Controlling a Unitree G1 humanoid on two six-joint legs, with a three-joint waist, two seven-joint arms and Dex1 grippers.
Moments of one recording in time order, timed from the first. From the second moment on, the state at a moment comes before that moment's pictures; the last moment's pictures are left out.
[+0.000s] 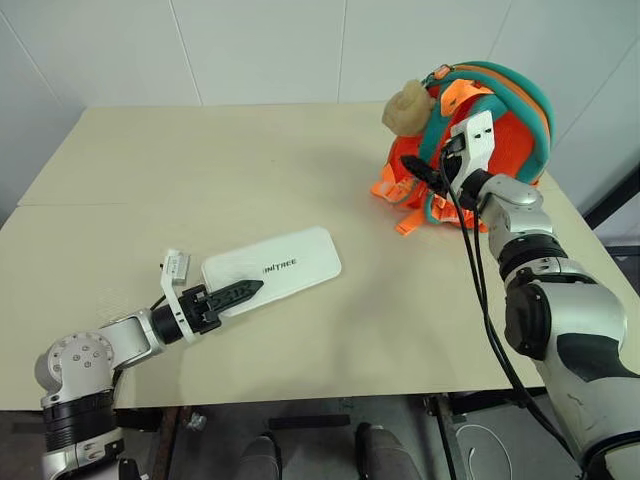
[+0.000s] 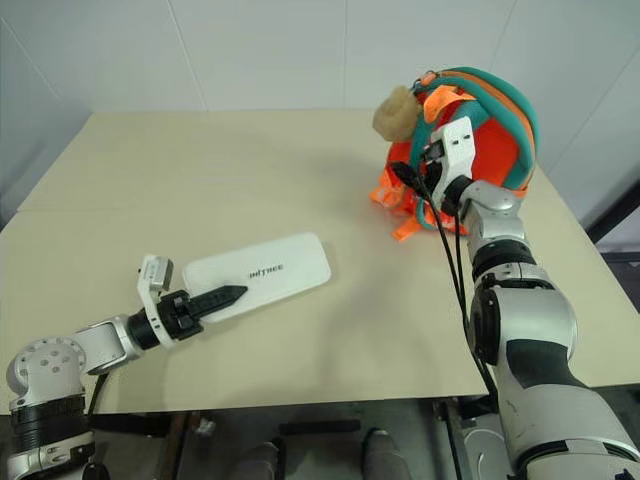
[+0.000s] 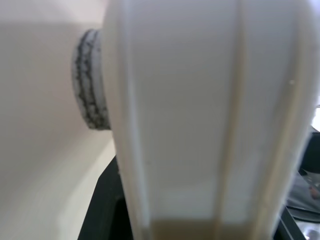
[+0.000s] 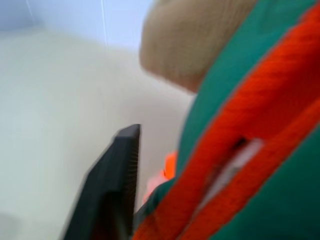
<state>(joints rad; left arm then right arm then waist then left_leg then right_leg) -0.32 0.48 0.51 -0.06 -1.07 1.29 -0.55 -1.31 -0.44 -0.24 1.33 0.17 -0.20 0.83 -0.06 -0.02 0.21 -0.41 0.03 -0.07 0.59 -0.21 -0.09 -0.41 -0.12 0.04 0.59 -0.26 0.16</state>
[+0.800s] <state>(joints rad) -0.29 0.65 0.61 -0.07 -1.01 0.94 -0.69 -0.92 -0.65 -0.06 0.00 0.83 1.13 1.45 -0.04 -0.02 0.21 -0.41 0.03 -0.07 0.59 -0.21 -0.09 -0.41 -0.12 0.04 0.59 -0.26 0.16</state>
